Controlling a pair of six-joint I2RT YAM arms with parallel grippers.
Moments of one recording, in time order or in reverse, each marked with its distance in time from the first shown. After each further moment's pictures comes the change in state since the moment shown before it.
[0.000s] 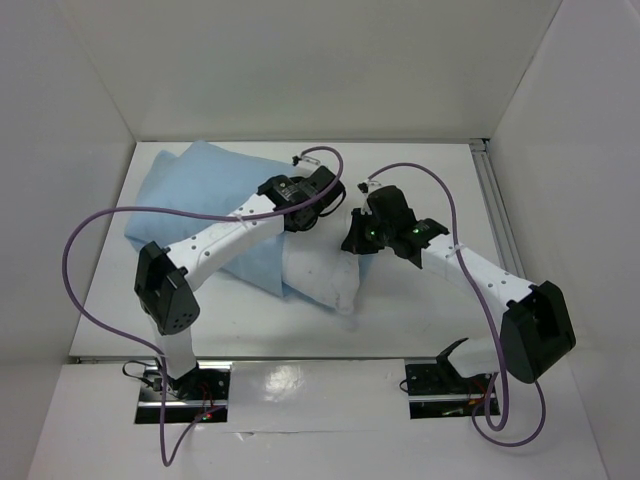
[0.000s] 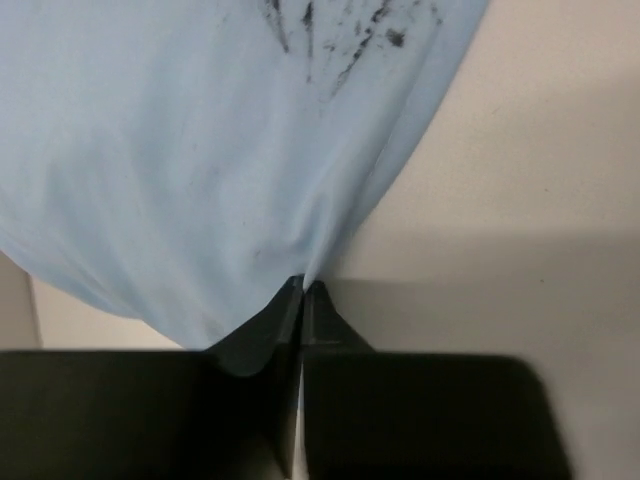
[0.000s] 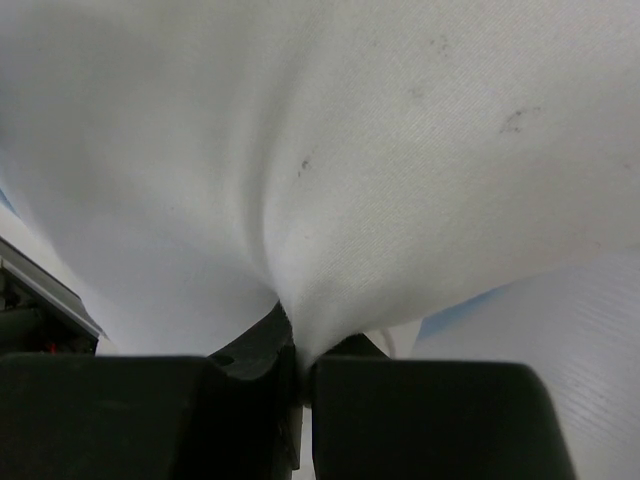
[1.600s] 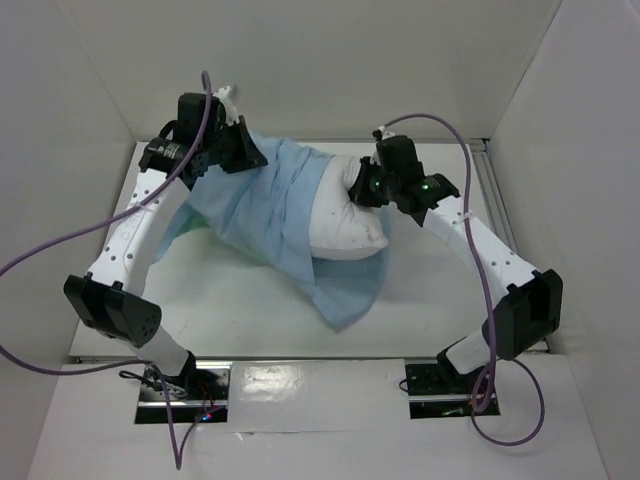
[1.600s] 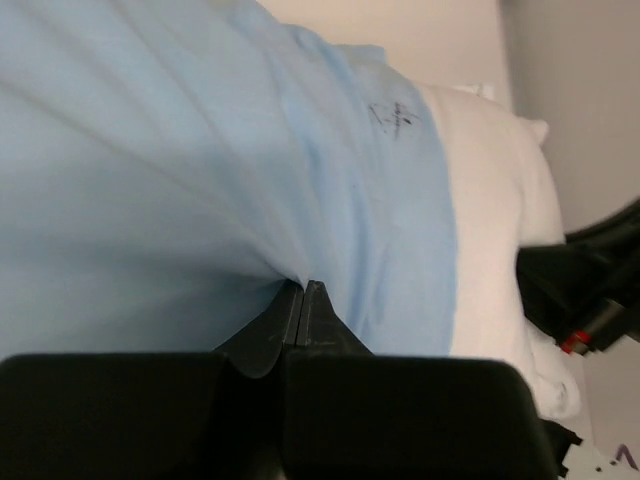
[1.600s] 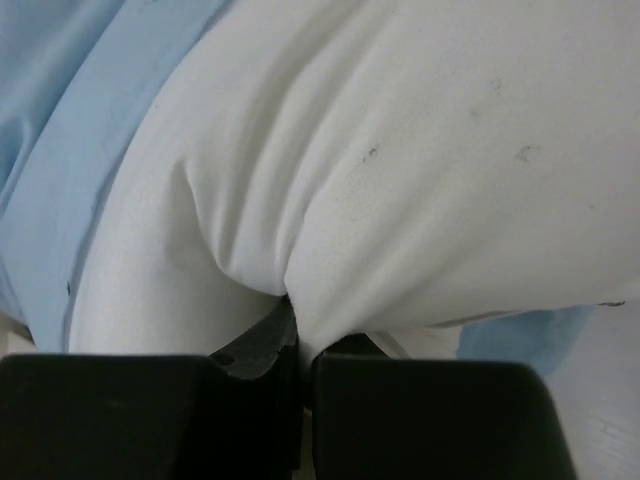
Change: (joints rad) left arm 0.528 -0.230 0.028 0.326 0.978 0.032; right arm -0.077 0.139 0.417 -0.185 0.069 0.076
